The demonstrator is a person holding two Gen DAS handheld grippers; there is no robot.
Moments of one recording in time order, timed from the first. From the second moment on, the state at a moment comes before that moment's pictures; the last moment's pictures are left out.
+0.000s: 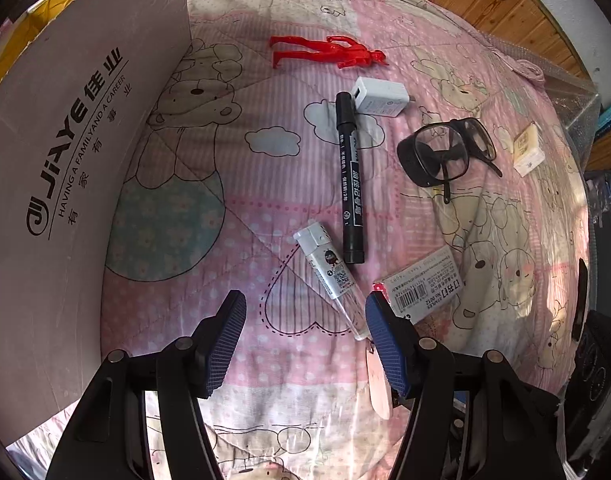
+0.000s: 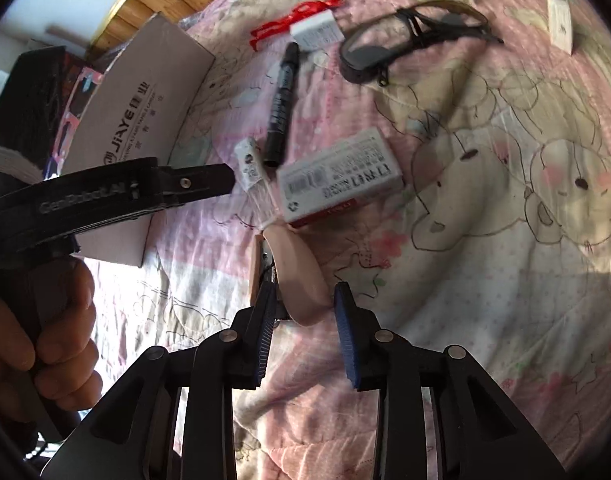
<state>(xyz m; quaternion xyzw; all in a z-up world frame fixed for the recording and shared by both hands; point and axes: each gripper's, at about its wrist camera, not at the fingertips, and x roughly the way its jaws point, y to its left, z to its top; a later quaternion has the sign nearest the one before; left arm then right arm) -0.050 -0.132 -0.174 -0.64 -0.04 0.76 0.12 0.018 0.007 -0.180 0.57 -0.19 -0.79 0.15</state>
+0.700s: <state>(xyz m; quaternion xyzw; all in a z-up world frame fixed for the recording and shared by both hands) -0.077 -0.169 -0.161 -0.63 -0.08 0.77 0.10 0.023 -0.039 -0.175 0.56 -0.11 -0.81 0.14</state>
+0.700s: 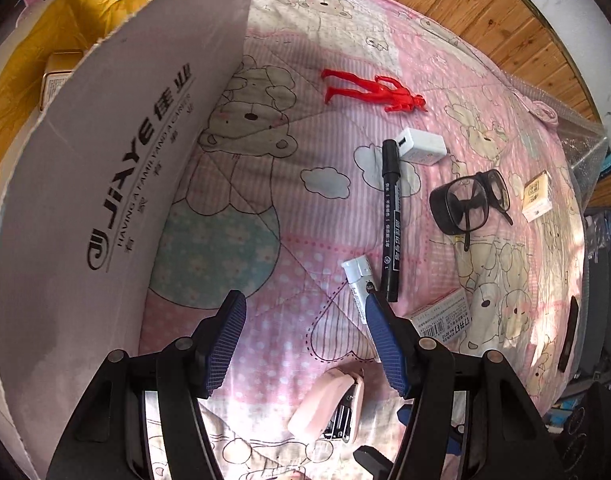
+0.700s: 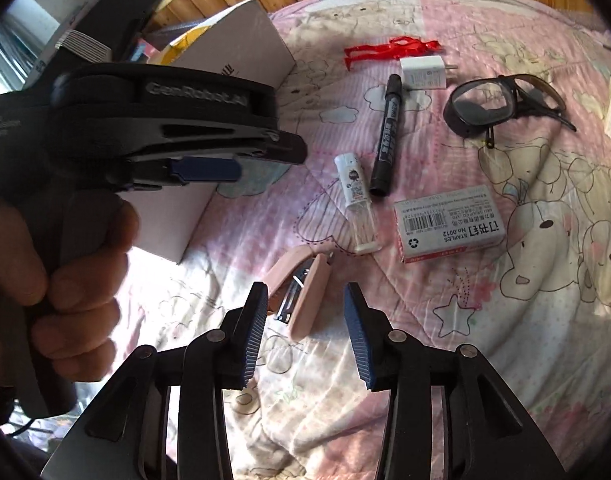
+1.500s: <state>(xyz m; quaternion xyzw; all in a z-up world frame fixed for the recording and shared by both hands) -0.071 -0.175 -0.158 -0.62 -0.10 0.77 0.11 0.061 -0.002 -0.174 0.59 -0.15 -0.79 0.09</state>
